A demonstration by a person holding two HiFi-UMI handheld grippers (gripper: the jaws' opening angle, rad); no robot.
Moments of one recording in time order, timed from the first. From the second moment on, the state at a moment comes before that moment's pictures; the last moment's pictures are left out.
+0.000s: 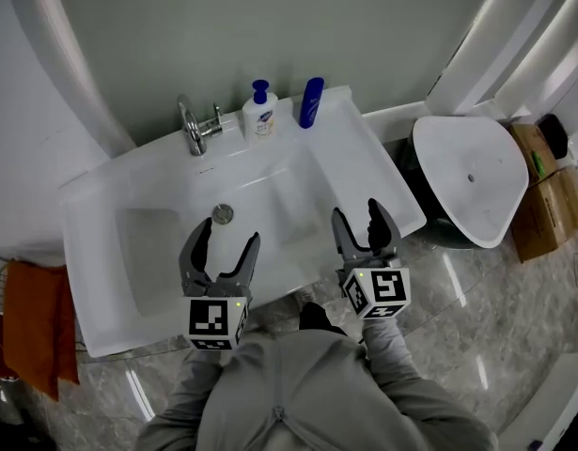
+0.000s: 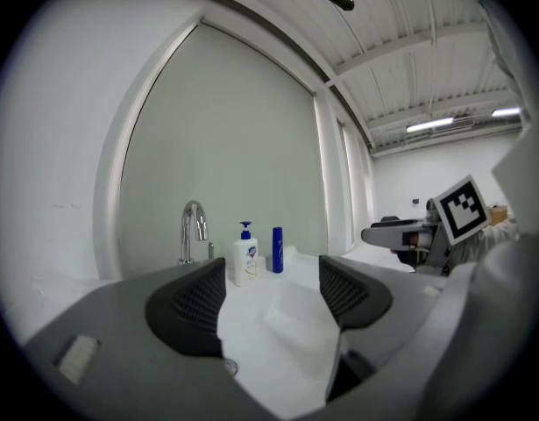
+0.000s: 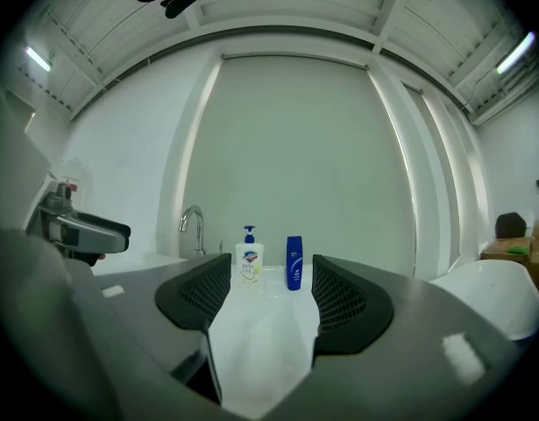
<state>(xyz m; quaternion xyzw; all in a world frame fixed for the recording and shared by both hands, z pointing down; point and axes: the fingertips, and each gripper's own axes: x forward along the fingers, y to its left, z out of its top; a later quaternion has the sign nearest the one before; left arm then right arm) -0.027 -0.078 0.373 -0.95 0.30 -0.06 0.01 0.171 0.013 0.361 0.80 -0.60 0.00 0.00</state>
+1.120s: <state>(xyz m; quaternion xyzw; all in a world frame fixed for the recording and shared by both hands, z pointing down) -0.050 -0.080 0.373 -0.95 0.30 -0.05 0.01 0.132 0.006 0.374 0.79 -0.61 0.00 0.05</state>
